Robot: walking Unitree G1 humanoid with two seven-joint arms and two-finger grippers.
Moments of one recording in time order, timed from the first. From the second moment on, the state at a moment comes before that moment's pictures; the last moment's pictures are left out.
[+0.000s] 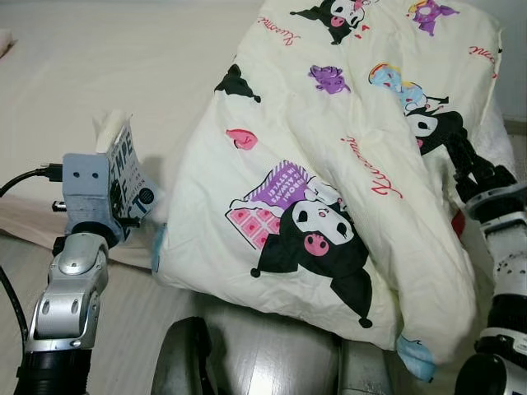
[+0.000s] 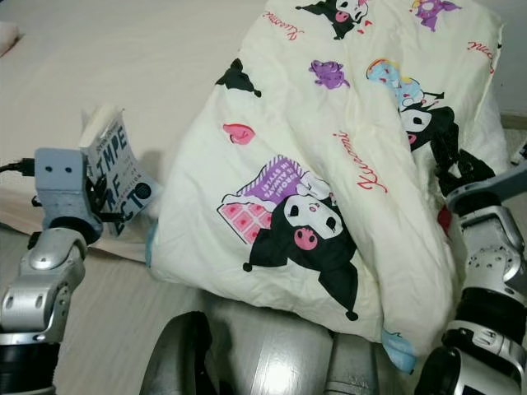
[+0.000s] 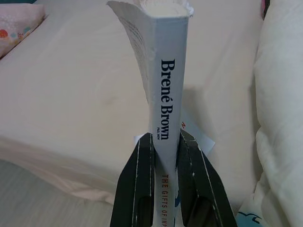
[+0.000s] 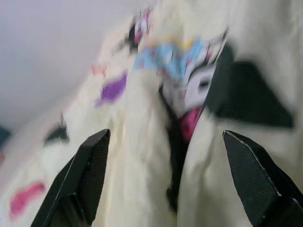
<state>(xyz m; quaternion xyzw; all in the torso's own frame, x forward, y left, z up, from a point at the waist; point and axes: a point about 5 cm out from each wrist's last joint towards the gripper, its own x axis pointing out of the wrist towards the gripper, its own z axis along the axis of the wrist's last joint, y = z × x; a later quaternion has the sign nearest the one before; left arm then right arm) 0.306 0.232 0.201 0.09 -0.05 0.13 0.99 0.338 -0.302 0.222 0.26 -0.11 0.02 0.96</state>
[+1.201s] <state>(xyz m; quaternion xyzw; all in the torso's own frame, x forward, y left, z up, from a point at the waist) 0.306 0.230 0.201 0.09 -0.05 0.13 0.99 0.338 -0.322 0.185 0.19 -0.01 -0.13 0.97</state>
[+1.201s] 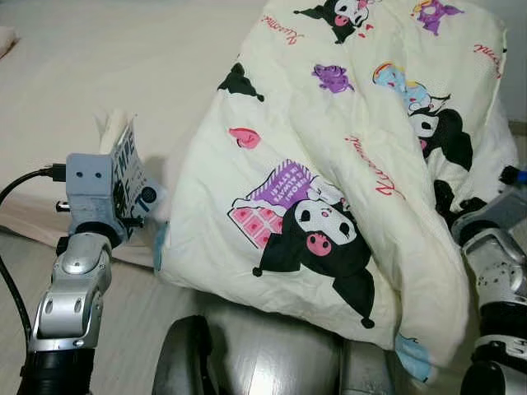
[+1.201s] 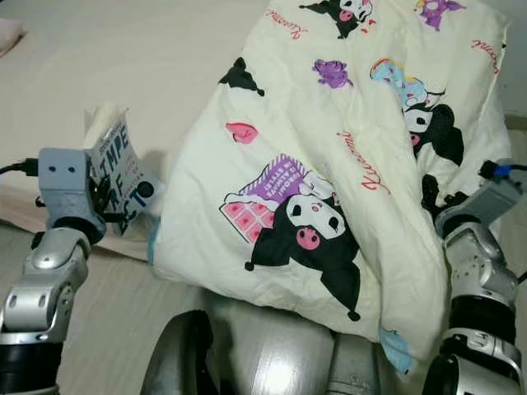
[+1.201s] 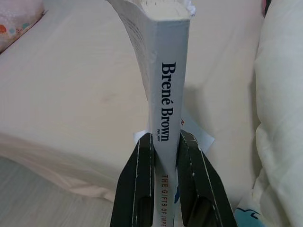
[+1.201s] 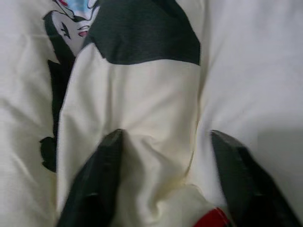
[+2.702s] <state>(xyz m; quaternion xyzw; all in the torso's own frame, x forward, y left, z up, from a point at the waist) 0.329 0.217 0.196 0.04 -0.07 0.14 0.99 0.244 -0.469 0.275 -0.02 -0.05 -0.37 0.93</state>
